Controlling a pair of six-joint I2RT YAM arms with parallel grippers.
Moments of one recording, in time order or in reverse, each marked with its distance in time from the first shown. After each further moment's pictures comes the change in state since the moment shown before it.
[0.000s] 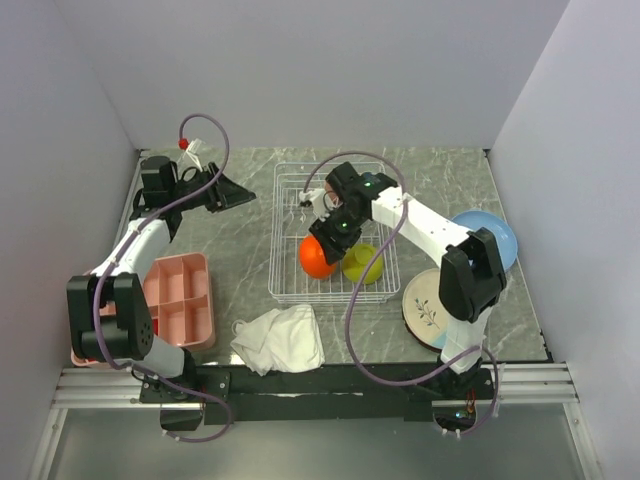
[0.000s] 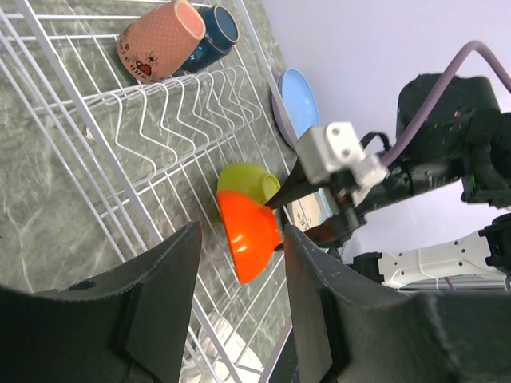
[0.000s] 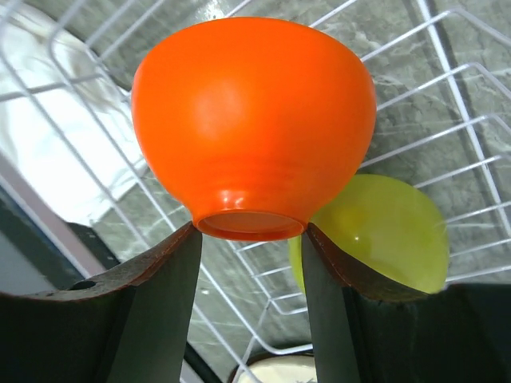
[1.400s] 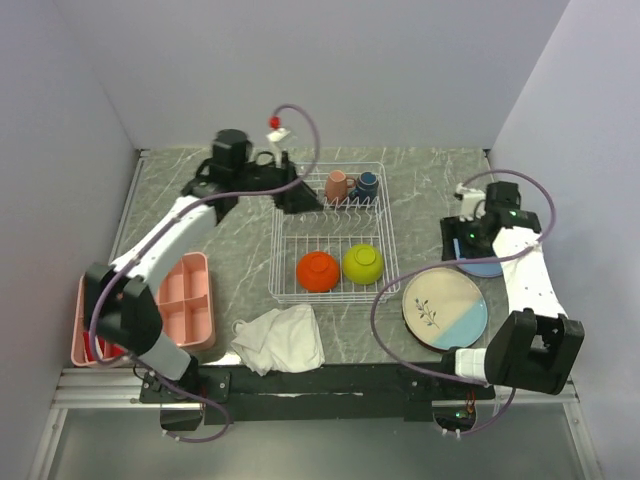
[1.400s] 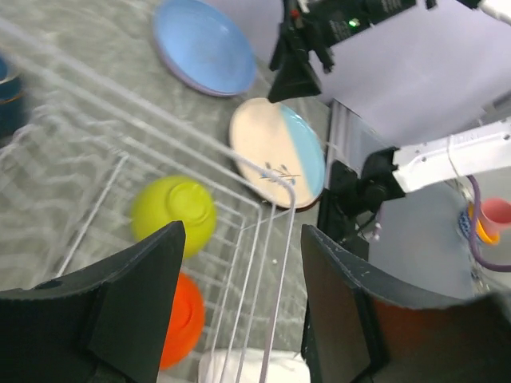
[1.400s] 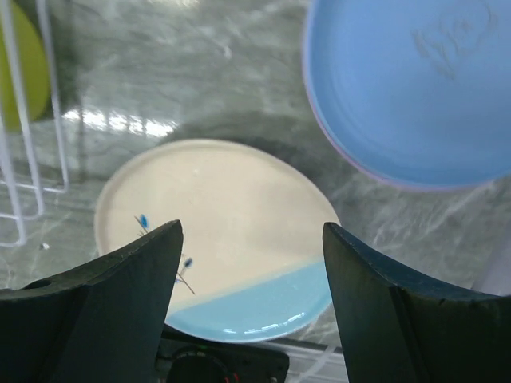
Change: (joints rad) left arm -0.419 0.053 0.332 -0.259 -0.035 0.377; right arm -0.777 -0.546 -0.496 0.050 0.184 -0.022
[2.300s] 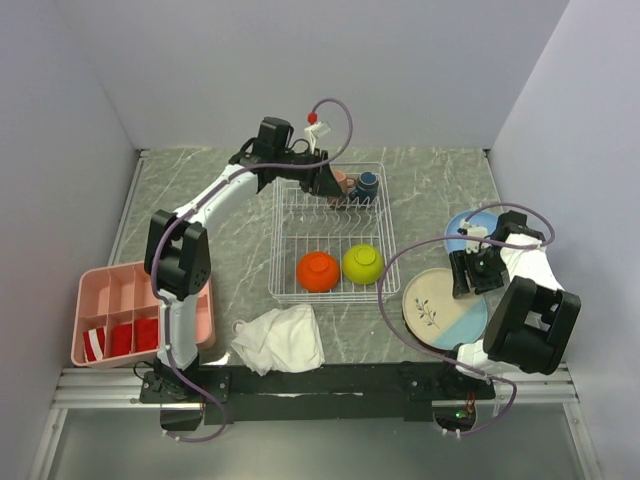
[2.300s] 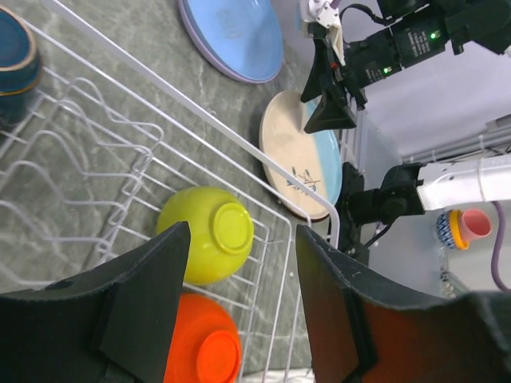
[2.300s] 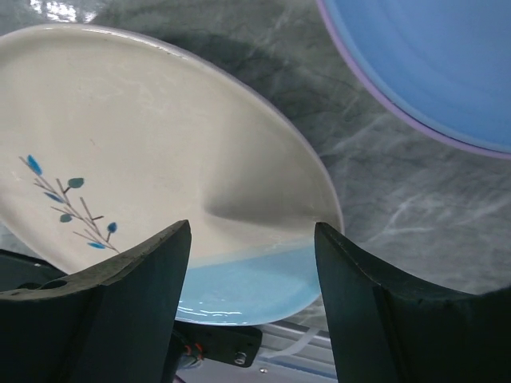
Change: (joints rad) left arm -0.077 0.493 0.418 -0.124 0.033 -0.024; right arm -0.227 0.117 -0.183 -0.006 -0.034 -0.262
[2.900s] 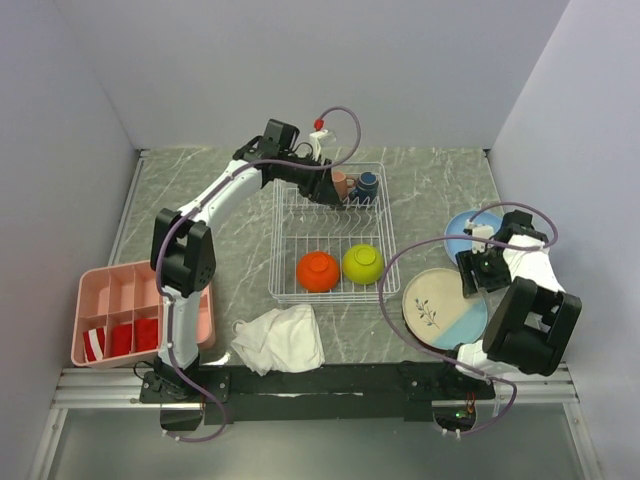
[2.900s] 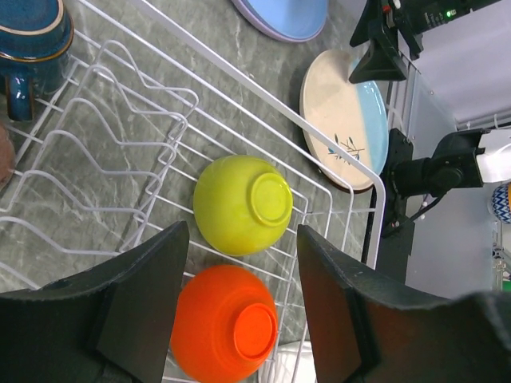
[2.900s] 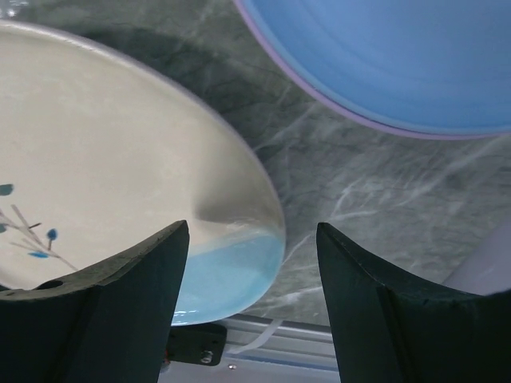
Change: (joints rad) left arm 0.000 0.048 0.129 -0.282 -0.077 0.253; right arm -0.026 -0.002 -0.002 0.040 0.080 -0.044
